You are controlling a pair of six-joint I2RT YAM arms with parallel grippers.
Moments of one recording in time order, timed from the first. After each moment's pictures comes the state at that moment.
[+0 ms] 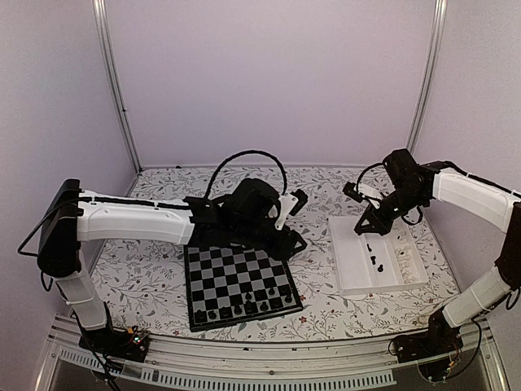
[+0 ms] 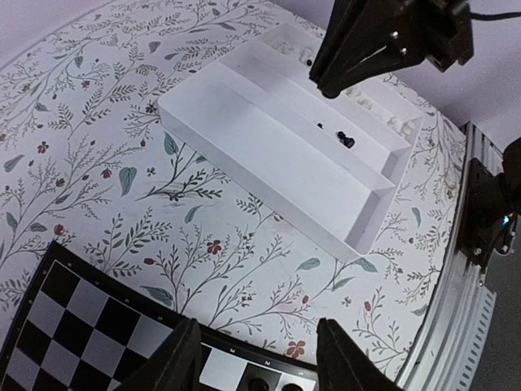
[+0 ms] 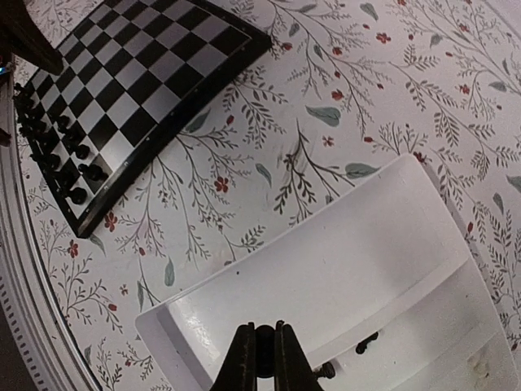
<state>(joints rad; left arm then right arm) -1.09 1.79 1.30 -0.15 0.01 -0.25 0.34 1.47 1.13 -0.85 -0.40 -0.57</state>
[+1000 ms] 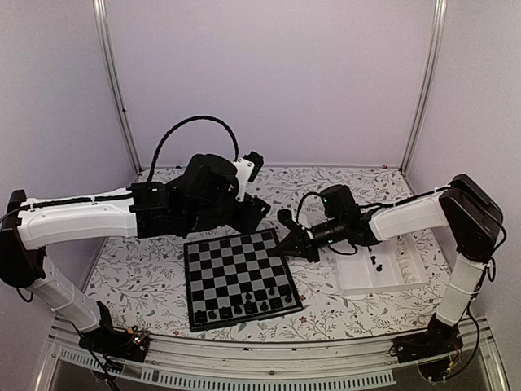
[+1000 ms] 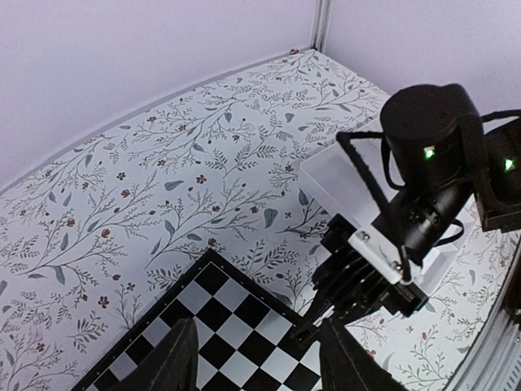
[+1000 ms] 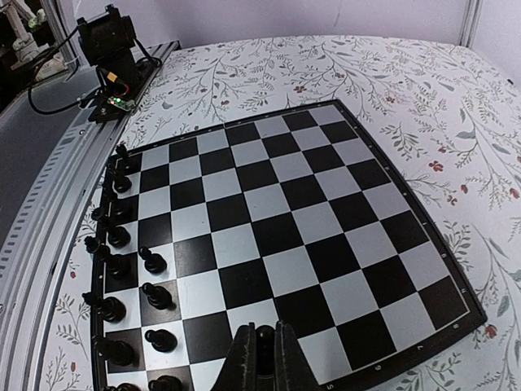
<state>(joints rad) -1.07 1.50 1.23 -0.27 -0.35 -0.26 0.72 1.80 0.95 0.22 -0.78 -0.41</state>
